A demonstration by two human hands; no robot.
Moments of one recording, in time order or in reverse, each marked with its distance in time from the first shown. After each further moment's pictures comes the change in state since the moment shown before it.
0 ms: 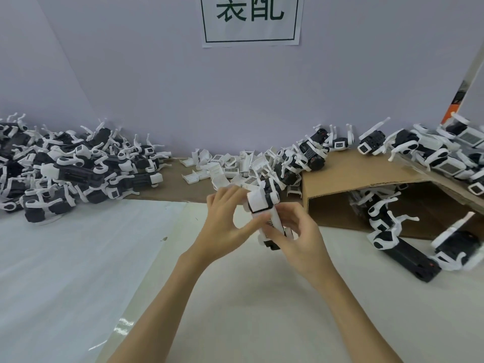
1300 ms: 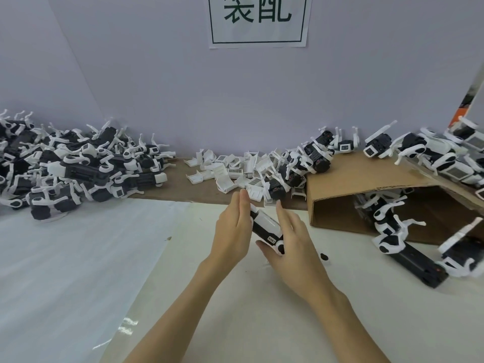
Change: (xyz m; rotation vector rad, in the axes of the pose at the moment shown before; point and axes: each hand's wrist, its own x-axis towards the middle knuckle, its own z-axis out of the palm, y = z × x) left_hand -0.002 0.016 0.024 -0.311 0.127 -0.496; right_hand -0.007 0.022 0.014 -0.702 -0.082 -0.133
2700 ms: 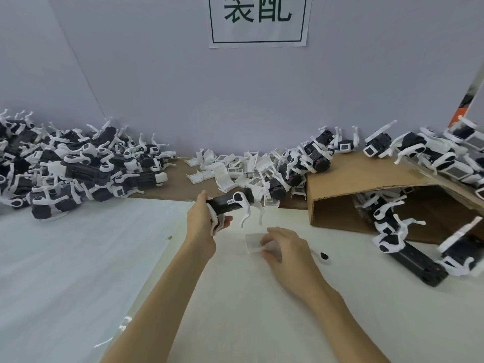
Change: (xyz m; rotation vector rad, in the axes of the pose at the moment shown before) left_hand 0.033 -0.007 -0.043 -0.689 0.204 -0.587; right_hand 0.000 0.025 0.019 -0.101 -0.177 0.057
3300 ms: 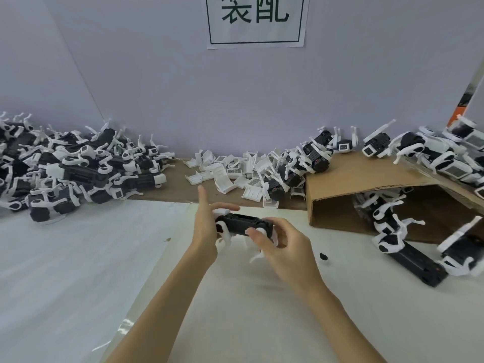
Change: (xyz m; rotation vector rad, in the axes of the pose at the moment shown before) left_hand -0.007 -0.011 0.004 0.213 -0.073 0.042; right_hand -0.005 -0.041 -0.019 0.635 0.223 0.146
